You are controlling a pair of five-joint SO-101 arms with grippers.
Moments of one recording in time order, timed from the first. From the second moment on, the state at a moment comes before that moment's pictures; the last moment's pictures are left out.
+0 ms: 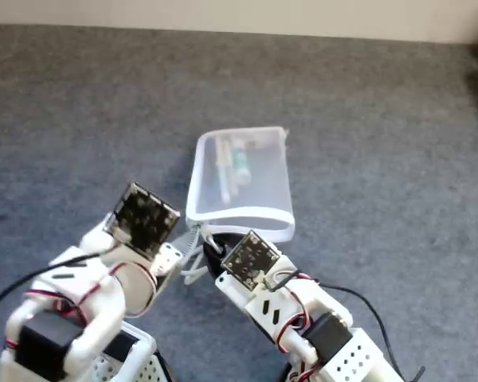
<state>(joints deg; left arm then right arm) 18.9 -79.3 43.1 80.9 -7.3 -45.7 -93.7 89.5 34.0 15.8</state>
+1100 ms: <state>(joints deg) 43.1 -104.3 87.4 68.5 -20.5 -44.2 -92.6 90.6 36.3 16.1</state>
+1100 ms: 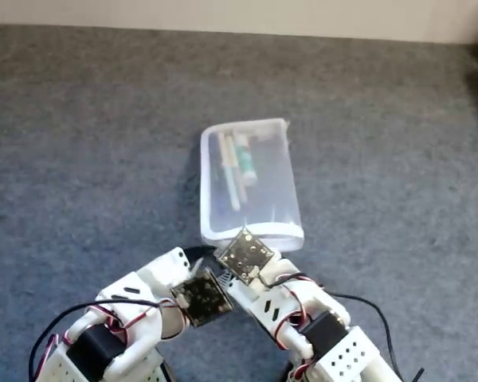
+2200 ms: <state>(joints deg) 23.5 -103.5 83.6 56.6 -8.6 -41.7 -93.2 89.7 35.6 15.9</state>
